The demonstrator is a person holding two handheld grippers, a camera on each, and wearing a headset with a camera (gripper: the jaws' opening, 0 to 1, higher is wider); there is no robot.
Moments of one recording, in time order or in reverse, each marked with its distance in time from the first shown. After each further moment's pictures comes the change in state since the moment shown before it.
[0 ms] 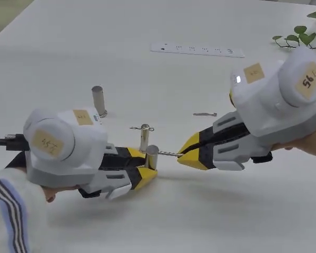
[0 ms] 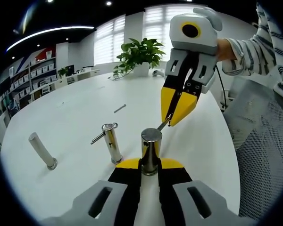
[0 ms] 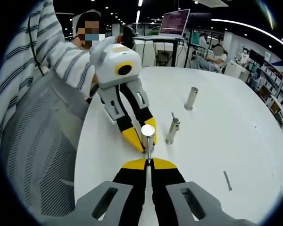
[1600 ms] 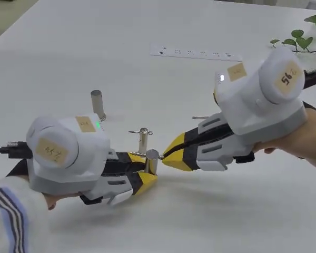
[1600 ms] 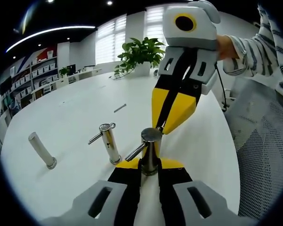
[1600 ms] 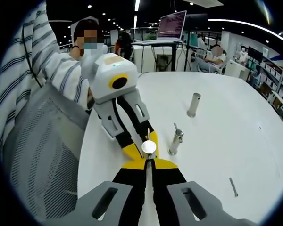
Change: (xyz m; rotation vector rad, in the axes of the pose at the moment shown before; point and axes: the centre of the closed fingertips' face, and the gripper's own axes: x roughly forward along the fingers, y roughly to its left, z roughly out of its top) left arm 0.002 0.000 0.000 -0.005 0.006 0.016; right arm 0.010 -0.001 0.019 0.051 -0.048 0.026
